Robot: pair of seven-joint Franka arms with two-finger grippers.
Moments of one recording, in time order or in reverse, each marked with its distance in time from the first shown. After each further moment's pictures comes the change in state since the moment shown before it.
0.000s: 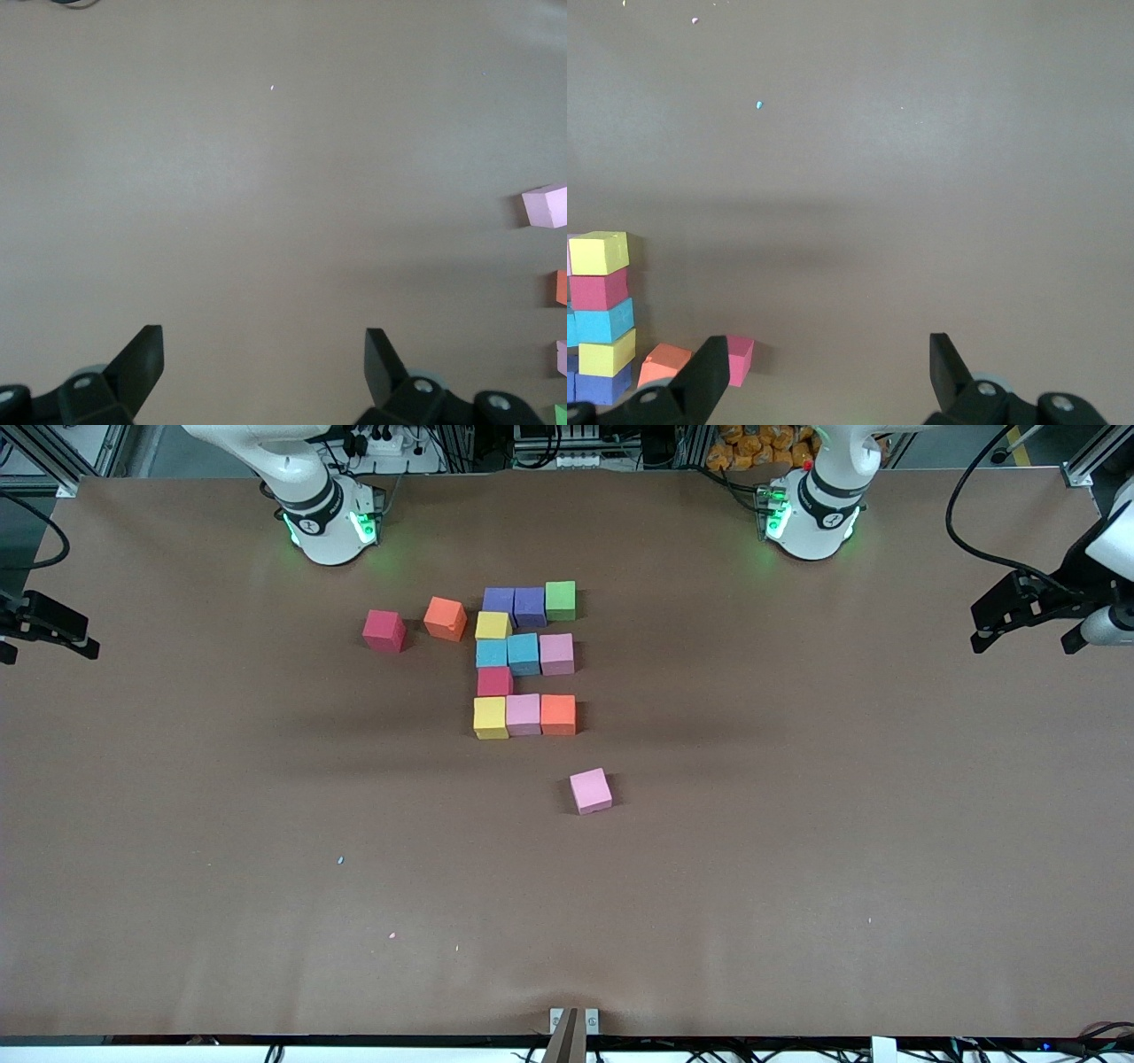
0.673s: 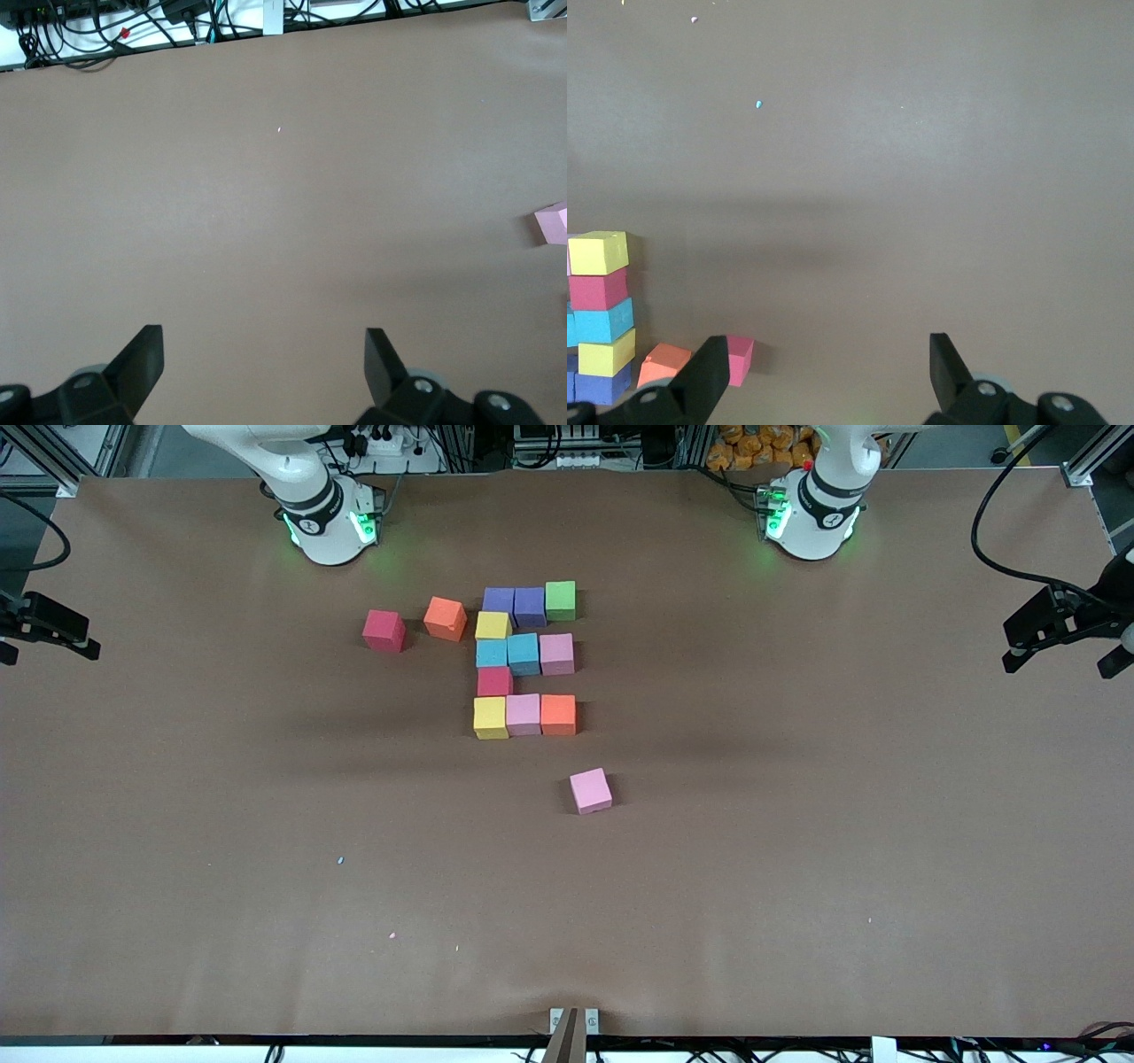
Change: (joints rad) left arm 0.001 0.012 0.032 0.000 -0.022 0.103 0.123; right arm 0.000 0.003 0.000 0.000 0.000 0.000 0.000
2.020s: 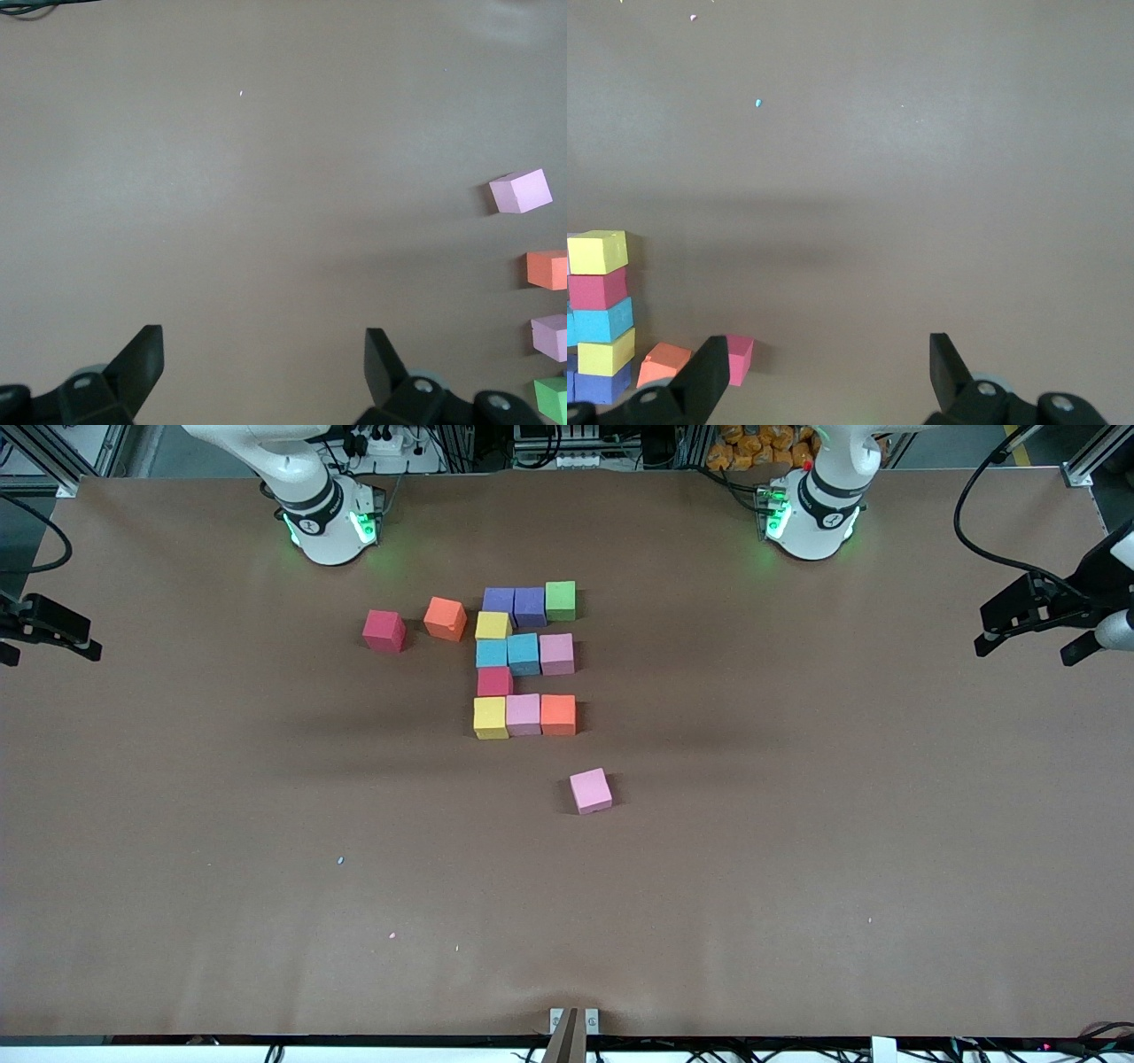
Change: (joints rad) left arm 0.000 -0.004 0.000 0.003 -0.063 -0.093 -0.012; right arm 0.000 0.002 0.000 -0.001 0.000 0.000 0.000
